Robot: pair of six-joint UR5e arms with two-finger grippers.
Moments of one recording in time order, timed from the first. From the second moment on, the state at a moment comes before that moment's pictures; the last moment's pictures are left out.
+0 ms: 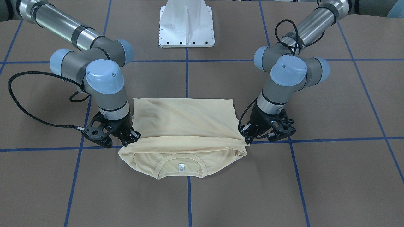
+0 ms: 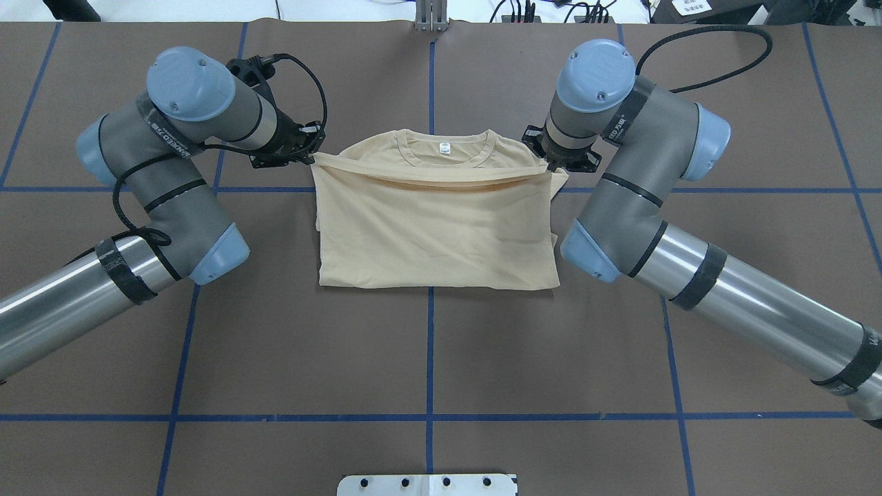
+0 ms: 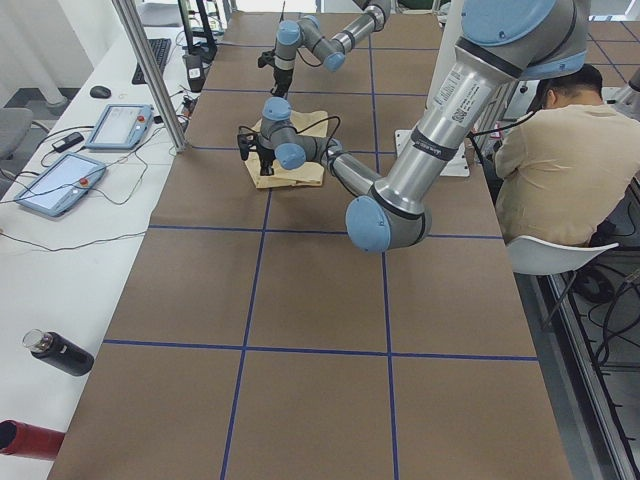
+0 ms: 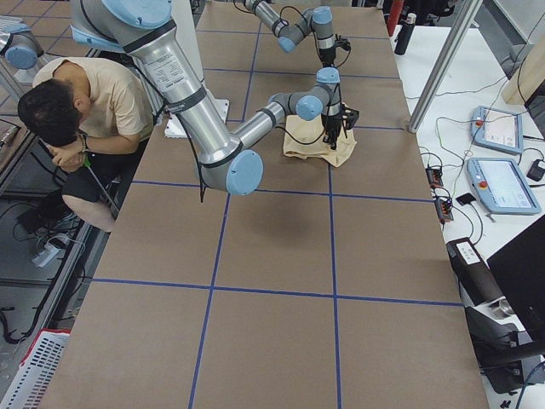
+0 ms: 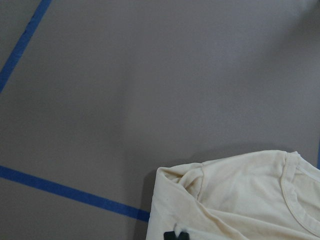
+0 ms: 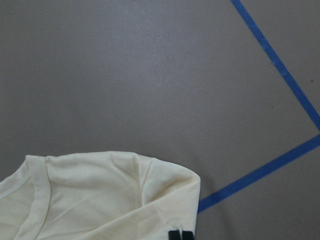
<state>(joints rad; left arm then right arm) -0.78 -2.20 -1.38 -2.08 -1.91 -1.45 0.75 -0.89 1.42 -1.43 1.83 1.49</state>
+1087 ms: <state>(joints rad) -0.78 -2.27 -1.21 -2.17 -1.87 -1.45 0.76 -0.84 1.26 -1.35 1.80 1.44</state>
